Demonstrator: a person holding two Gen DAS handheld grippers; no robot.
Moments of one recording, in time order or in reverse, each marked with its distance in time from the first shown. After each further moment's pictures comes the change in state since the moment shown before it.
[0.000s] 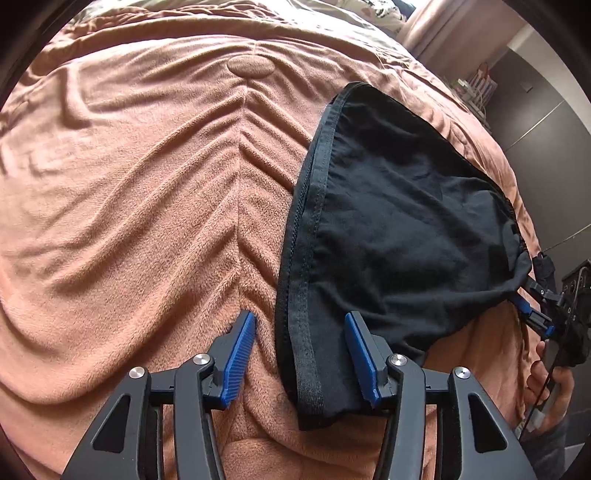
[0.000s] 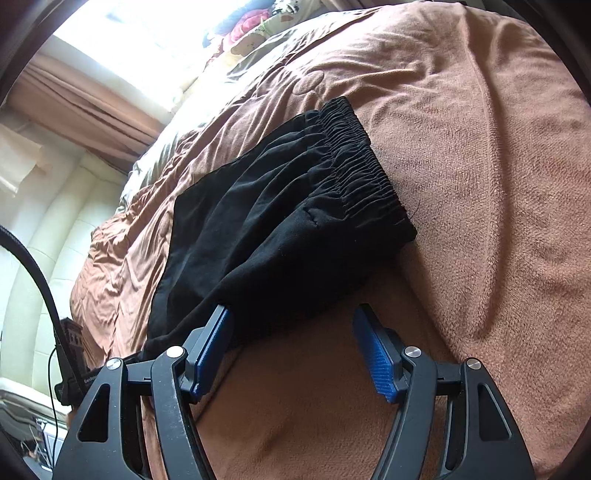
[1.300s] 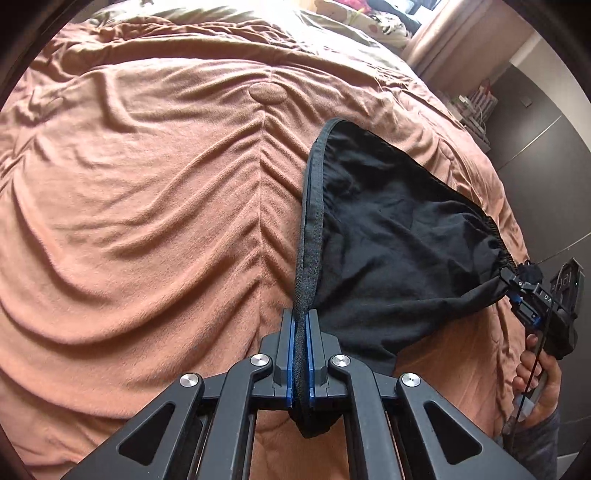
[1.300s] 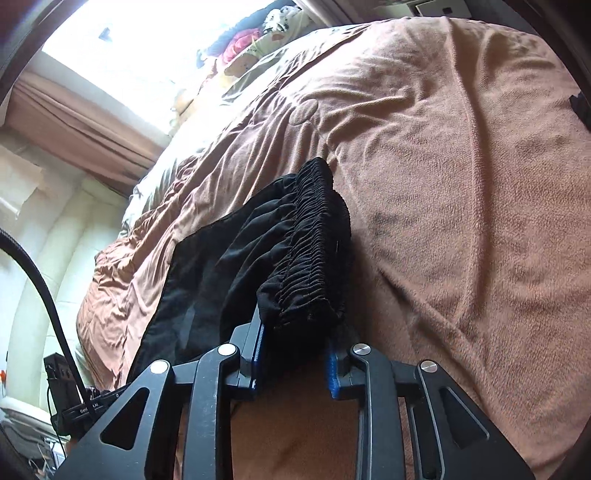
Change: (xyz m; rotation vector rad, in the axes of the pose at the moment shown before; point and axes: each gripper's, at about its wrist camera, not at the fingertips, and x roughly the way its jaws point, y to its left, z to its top) left arm -0.077 0.006 -0.028 -0.055 -0.039 0.011; right arm -0.023 0.014 -0.003 0.033 -0.050 0.012
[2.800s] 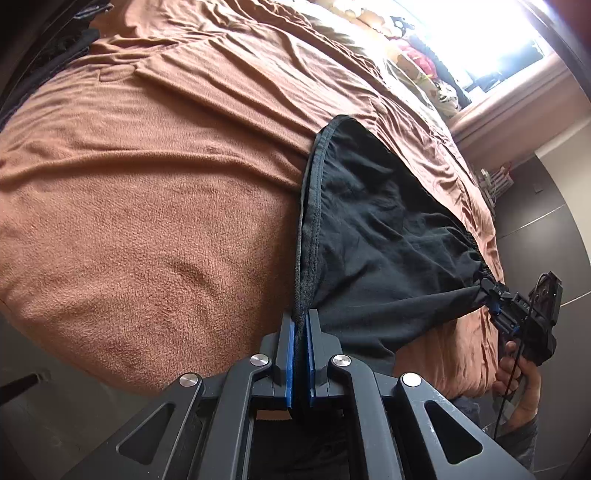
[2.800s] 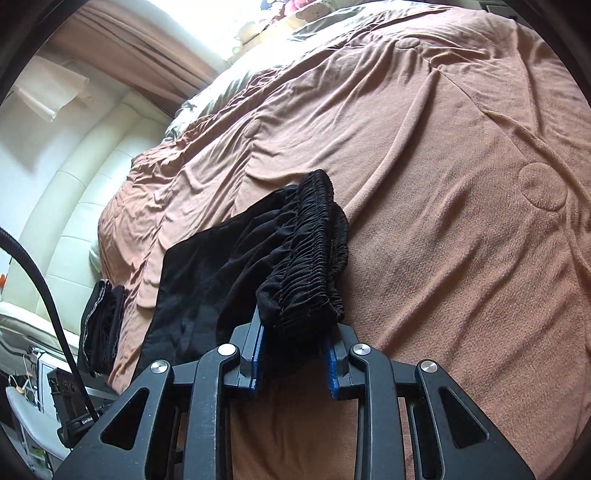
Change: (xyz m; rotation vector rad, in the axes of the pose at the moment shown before) left arm -0.098 0.105 -0.208 -0.336 -0.126 -0.063; right arm -0.004 0.079 -0.114 -0.205 0.167 0.023
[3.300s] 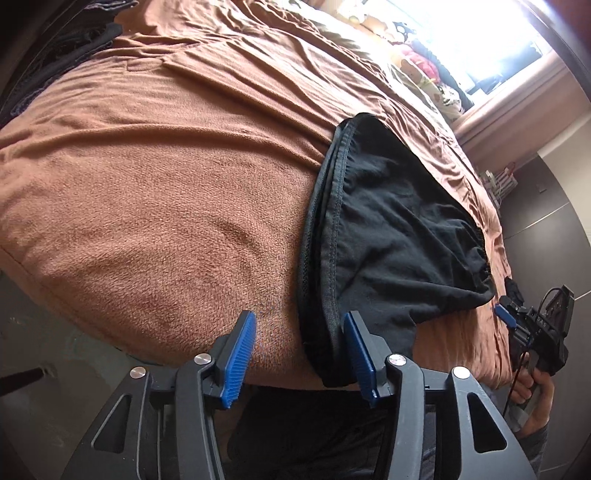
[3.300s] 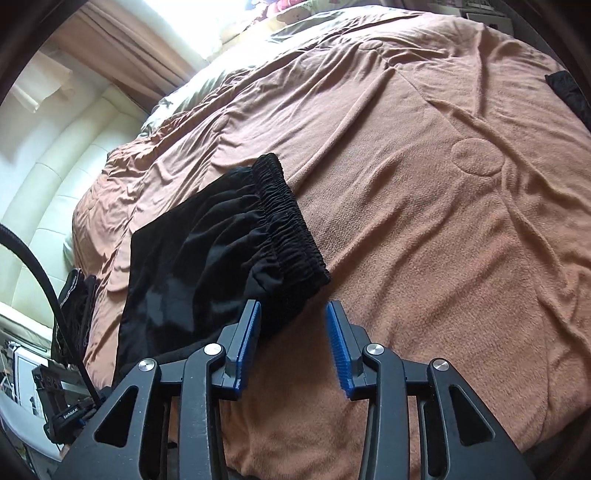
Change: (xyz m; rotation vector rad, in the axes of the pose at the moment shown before) left arm -0.006 0.021 -0.024 0.004 -0.053 0.021; right arm -0.047 0.001 -0.039 -0.023 -0.043 -0.121
